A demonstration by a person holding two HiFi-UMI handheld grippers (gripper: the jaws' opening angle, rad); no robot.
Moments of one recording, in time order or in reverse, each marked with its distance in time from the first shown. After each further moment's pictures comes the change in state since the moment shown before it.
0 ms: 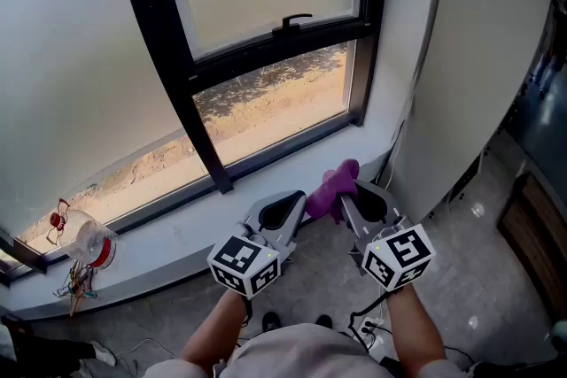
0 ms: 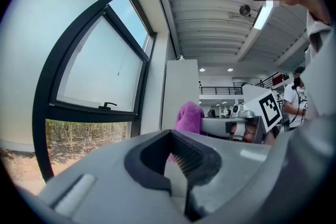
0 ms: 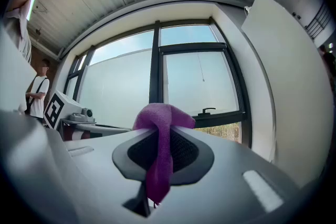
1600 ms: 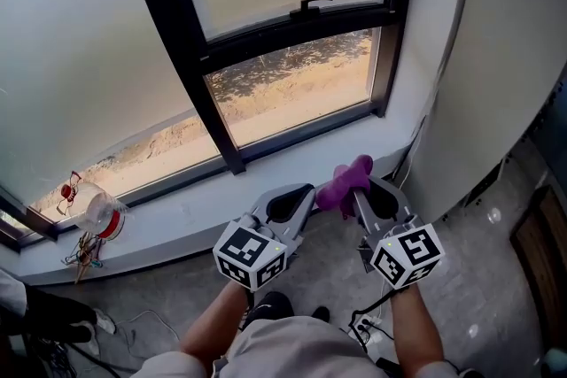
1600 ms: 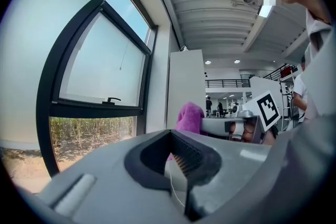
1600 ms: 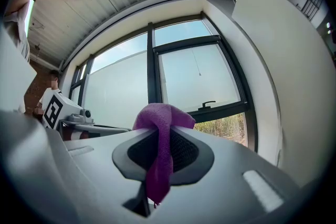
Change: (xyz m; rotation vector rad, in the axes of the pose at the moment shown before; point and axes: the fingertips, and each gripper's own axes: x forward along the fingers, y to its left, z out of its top) left arm 0.038 -0.014 -0.020 0.026 0.072 0.086; right arm -0.010 -0.049 -0.021 0.102 -0.008 0.069
